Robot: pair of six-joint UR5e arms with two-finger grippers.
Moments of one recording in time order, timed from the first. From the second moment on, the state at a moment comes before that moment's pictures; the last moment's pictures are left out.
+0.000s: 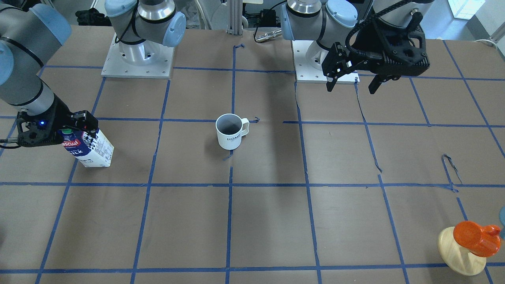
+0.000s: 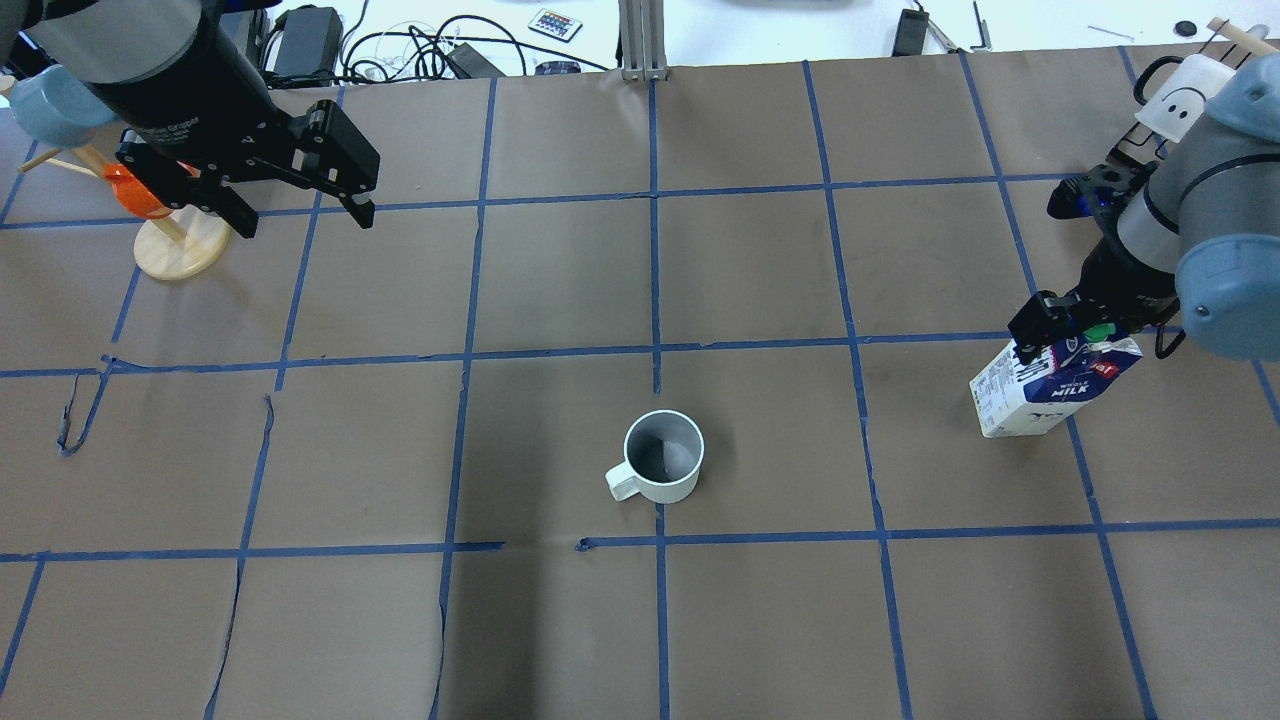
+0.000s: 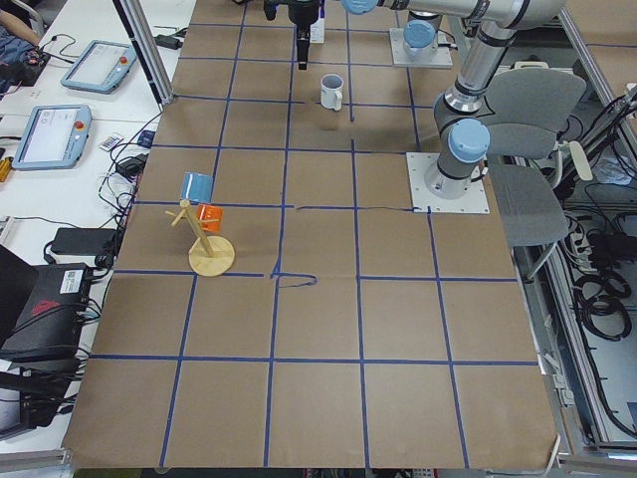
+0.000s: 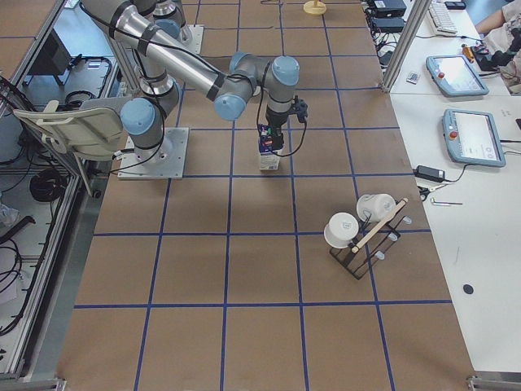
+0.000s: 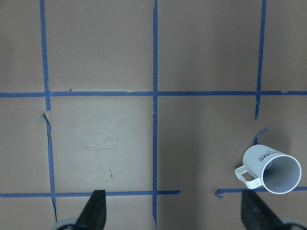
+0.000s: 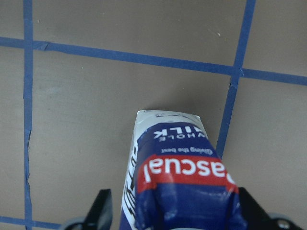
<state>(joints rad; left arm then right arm) -1.53 -1.54 -1.49 -1.66 1.52 0.02 1.20 -1.51 1.99 -1.97 -1.59 -0.51</state>
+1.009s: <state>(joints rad) -1.53 -1.54 -1.49 -1.68 1.52 0.02 1.27 -1.53 1.80 -1.72 -1.48 -0.39</state>
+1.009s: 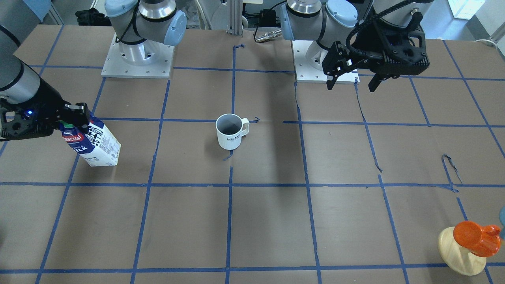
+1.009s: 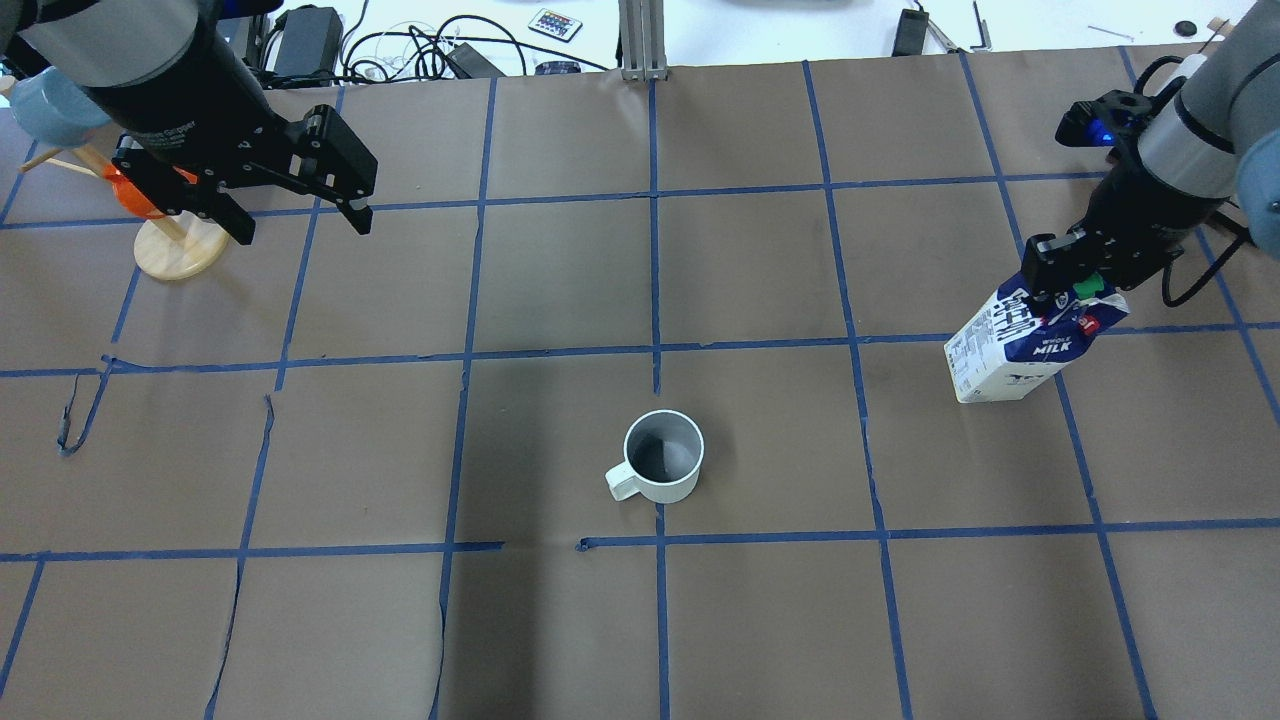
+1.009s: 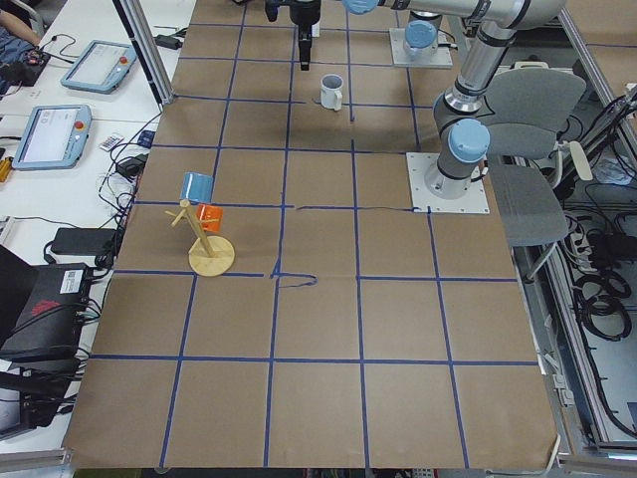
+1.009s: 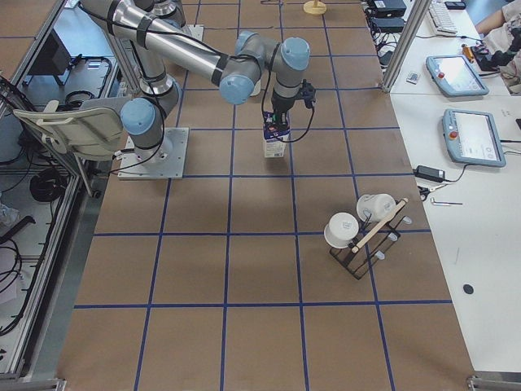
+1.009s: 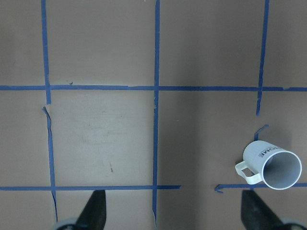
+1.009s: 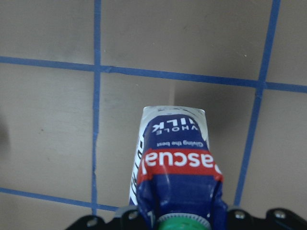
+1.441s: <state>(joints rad) -1.53 -1.54 -1.49 -1.68 1.52 0.02 1.56 -1.53 1.80 -1.77 -1.47 0.04</state>
